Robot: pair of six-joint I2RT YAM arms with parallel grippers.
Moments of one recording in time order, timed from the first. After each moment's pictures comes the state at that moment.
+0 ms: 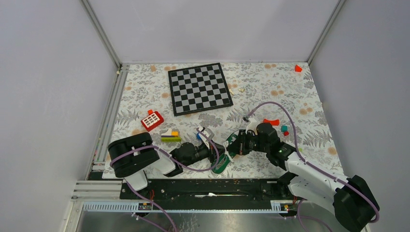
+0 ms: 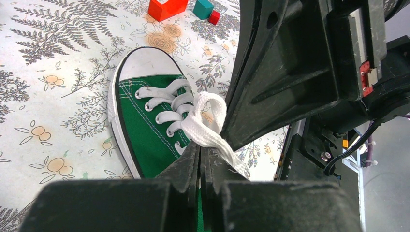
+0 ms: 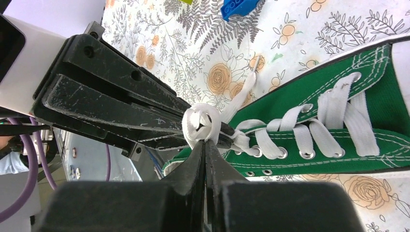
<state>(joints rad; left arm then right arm) -1.11 1.66 0.31 1.28 0.03 -0.42 0.63 0.91 0.36 0.03 -0.45 0.64</state>
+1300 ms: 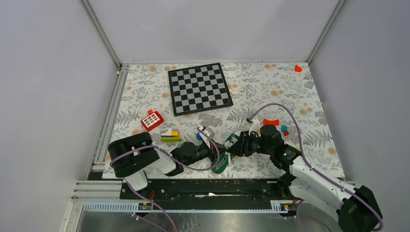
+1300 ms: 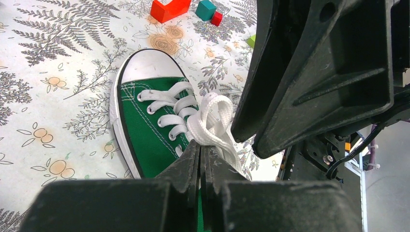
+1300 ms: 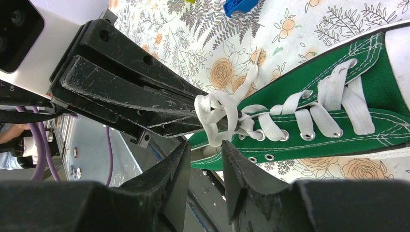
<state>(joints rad) -1.10 1.66 0.32 1.27 0.02 -0.42 0.63 0.81 0.35 -0.05 -0.45 0.65</state>
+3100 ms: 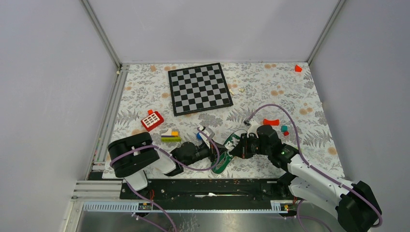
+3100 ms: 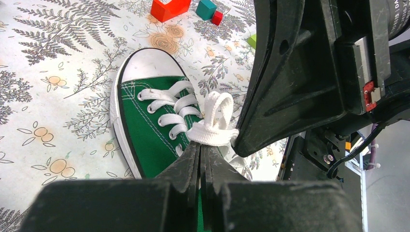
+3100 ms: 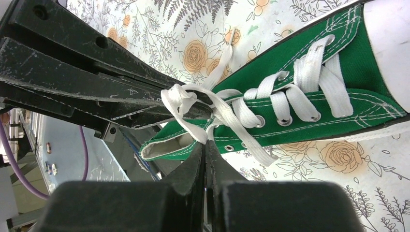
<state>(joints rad) -1.10 1.66 0.32 1.27 0.02 -0.42 0.65 0.86 0.36 -0.13 -0.40 0.58</state>
